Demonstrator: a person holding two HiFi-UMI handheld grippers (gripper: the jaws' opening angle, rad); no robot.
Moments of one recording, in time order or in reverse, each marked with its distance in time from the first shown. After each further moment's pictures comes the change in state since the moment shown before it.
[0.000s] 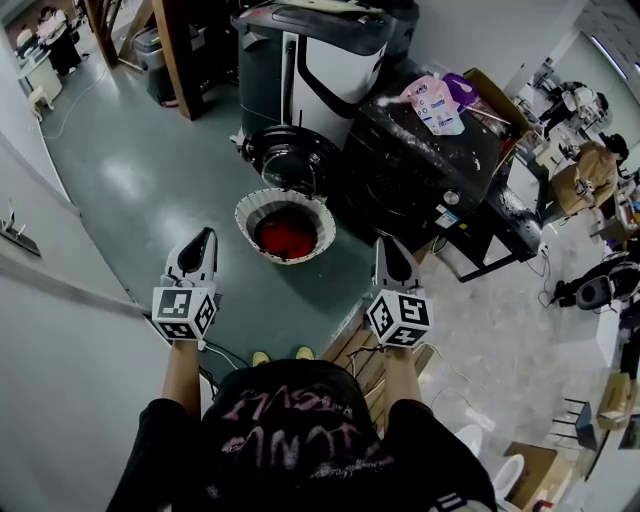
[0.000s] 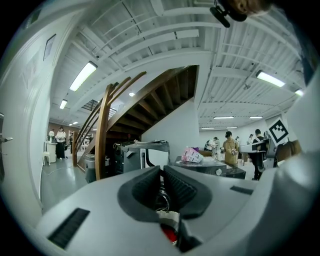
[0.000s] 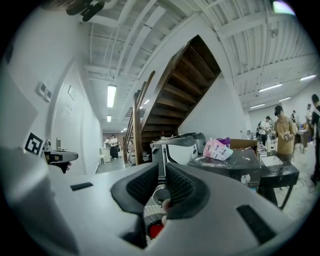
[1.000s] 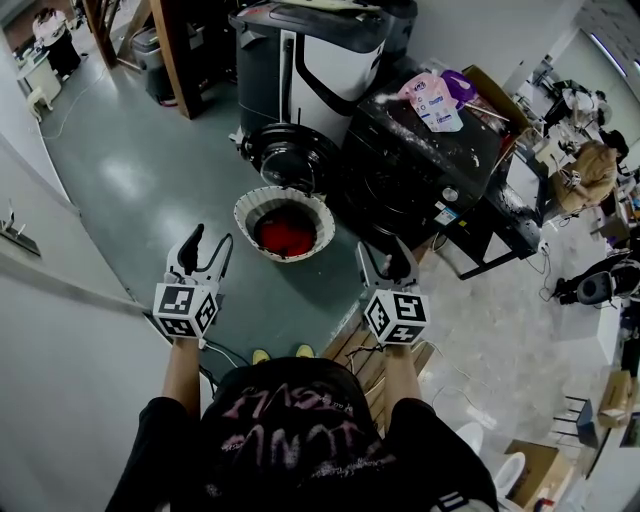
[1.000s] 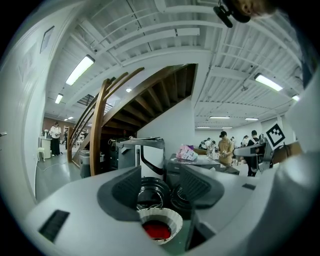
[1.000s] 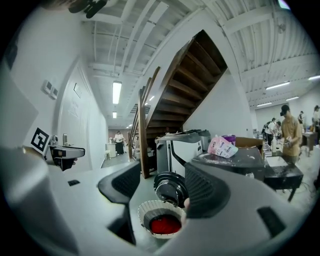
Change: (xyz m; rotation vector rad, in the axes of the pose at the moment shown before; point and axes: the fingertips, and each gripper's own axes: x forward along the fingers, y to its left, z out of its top) left arm 0.003 -0.014 -0.010 -0.021 0.040 -0.057; right arm -0.002 0.009 -0.015 -0.027 0.042 0.062
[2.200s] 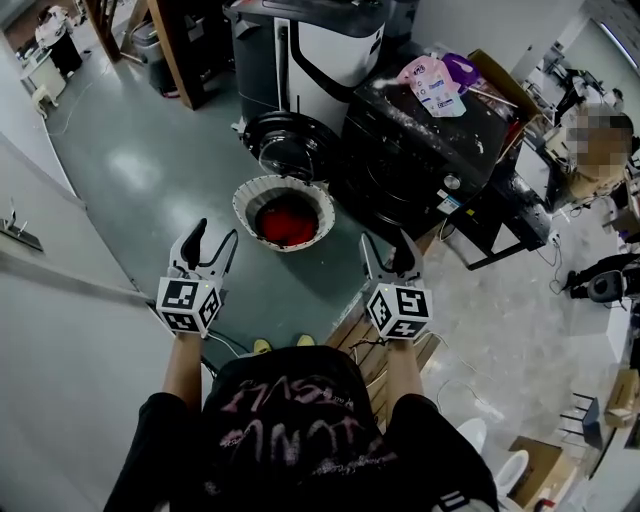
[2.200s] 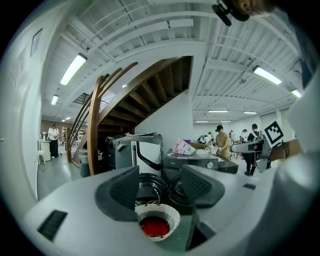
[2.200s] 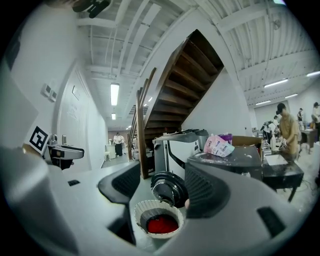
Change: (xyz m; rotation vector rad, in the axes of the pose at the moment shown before) left arm 0.022 -0.044 -0.011 0.041 0.059 0.000; right arm -0.005 -0.046 -0.010 0.018 -0.010 0.005
